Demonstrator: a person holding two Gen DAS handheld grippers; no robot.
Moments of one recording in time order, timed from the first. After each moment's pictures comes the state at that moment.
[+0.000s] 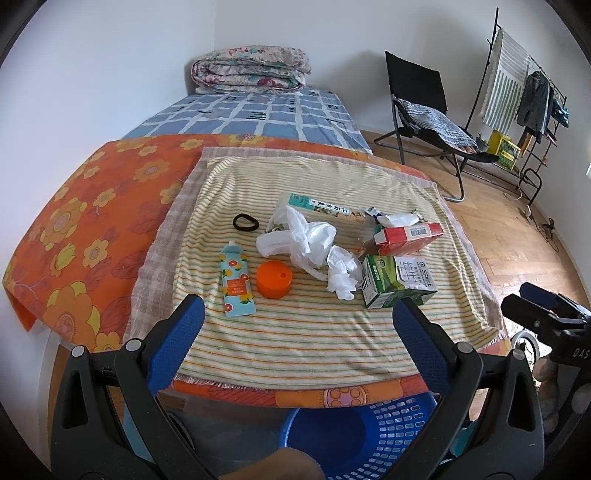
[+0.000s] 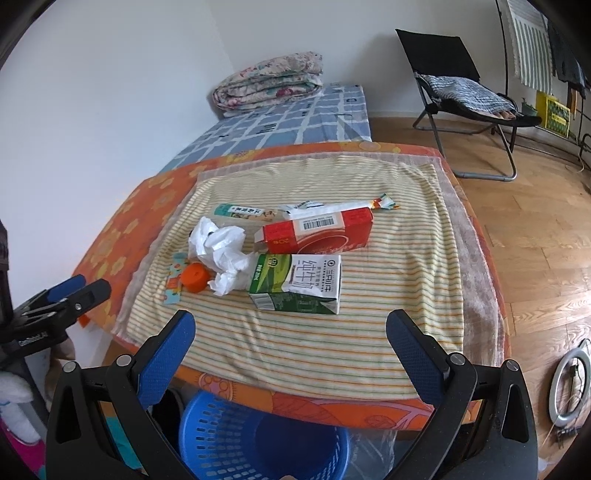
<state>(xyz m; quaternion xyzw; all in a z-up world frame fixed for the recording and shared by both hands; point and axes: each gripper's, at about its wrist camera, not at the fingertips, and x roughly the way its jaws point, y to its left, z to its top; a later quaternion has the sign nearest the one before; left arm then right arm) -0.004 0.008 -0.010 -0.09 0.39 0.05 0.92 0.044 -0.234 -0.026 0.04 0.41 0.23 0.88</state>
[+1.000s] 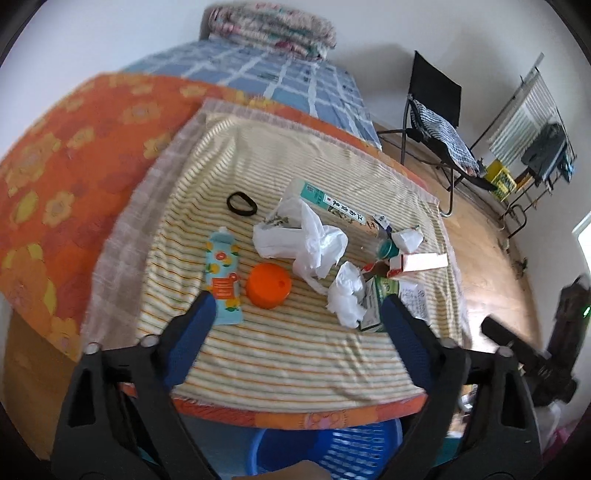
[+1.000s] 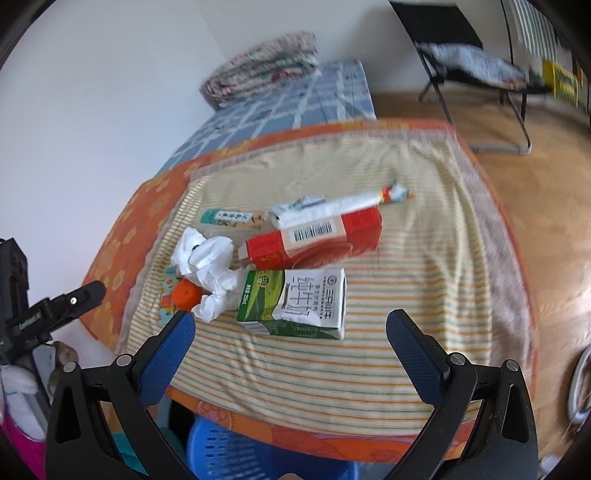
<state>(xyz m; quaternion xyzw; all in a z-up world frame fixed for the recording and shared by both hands) 0.059 0.064 -0.034 -0.23 0.44 0.03 0.87 0.110 -0.231 -0.054 0.09 0.46 0.24 0.85</state>
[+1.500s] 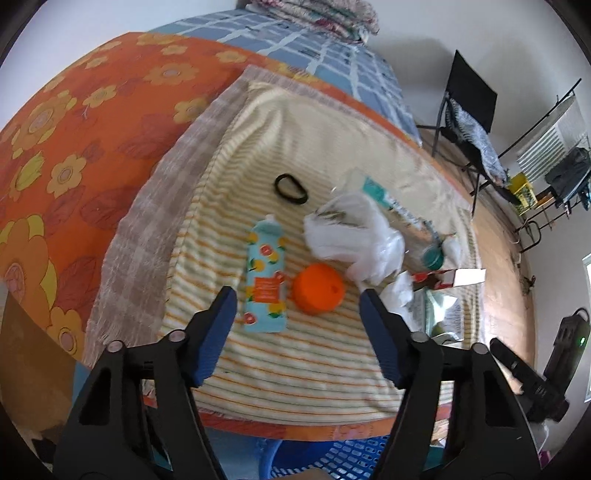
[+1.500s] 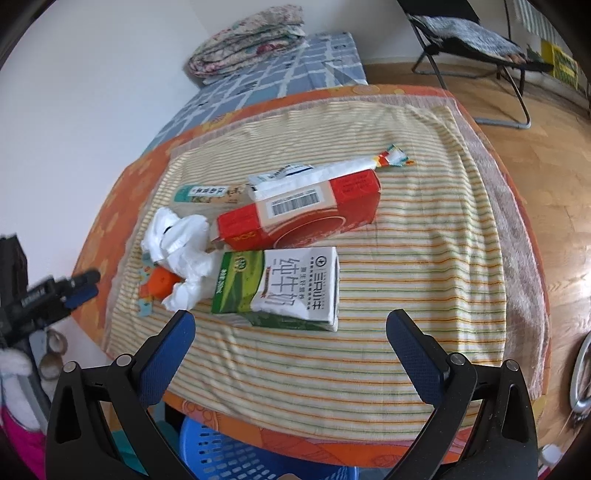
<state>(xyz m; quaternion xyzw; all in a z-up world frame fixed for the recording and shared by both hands) 0.074 0.104 -0.073 -0.26 0.48 0.07 0.83 0.129 -0.224 -0.084 0.09 0.51 0.22 0.83</state>
